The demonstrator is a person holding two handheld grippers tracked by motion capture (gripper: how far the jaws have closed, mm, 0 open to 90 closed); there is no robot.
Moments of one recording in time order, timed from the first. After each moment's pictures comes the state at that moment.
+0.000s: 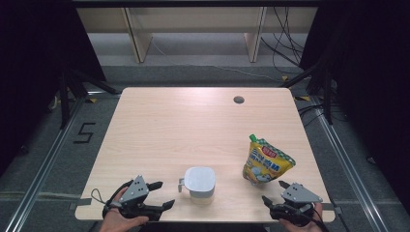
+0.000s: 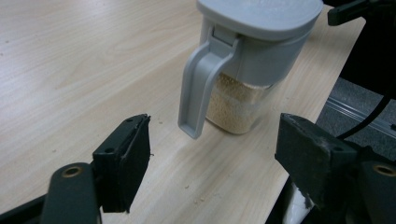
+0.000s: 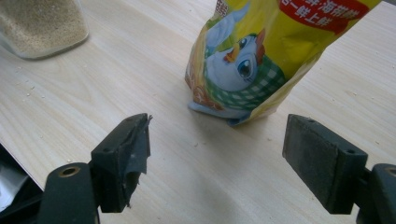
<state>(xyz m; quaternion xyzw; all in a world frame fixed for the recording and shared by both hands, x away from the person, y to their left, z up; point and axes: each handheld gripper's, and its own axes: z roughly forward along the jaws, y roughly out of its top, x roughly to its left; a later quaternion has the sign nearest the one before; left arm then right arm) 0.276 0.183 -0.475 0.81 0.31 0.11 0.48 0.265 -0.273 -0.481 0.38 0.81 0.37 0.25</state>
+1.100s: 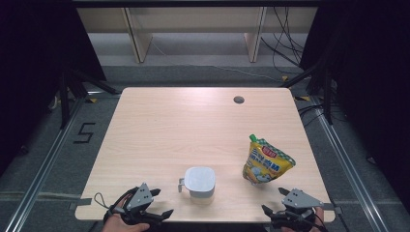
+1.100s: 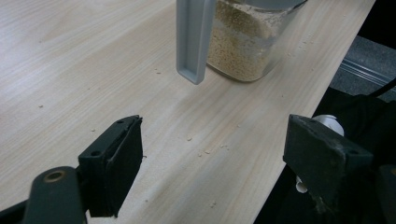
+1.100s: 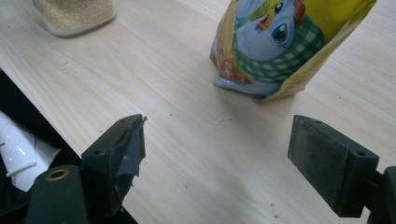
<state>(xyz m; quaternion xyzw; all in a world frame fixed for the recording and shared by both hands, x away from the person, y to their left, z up) 0.270 0.182 -0.497 0.84 0.30 0.12 0.43 0.254 -0.277 -0.487 0.36 0.83 0.37 0.22</state>
